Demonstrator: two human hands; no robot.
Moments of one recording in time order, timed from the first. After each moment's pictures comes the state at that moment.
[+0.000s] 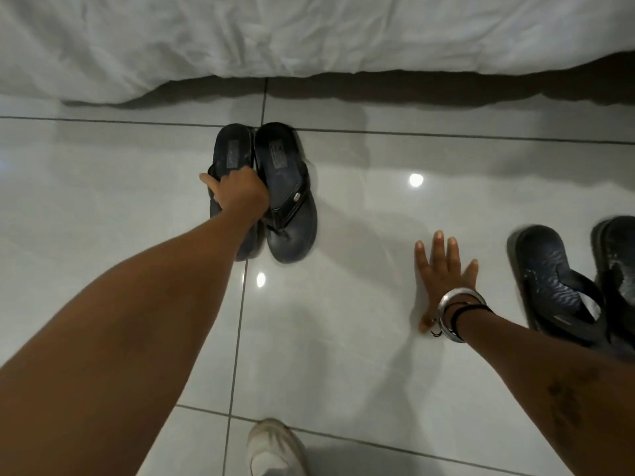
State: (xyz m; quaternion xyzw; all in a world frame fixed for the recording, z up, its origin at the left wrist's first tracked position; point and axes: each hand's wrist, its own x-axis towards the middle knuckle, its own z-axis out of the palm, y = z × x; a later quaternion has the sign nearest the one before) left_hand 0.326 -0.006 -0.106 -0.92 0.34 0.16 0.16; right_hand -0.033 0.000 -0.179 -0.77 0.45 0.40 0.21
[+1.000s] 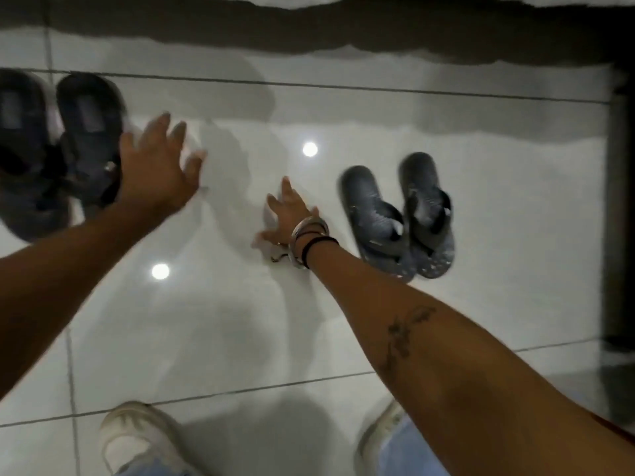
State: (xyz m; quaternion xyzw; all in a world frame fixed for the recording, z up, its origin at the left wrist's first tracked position) left_hand 0.181 -0.015 -0.151 -0.78 0.62 0.09 -0.03; right_hand -0.063 -0.040 -0.130 -0.75 0.49 0.26 0.37
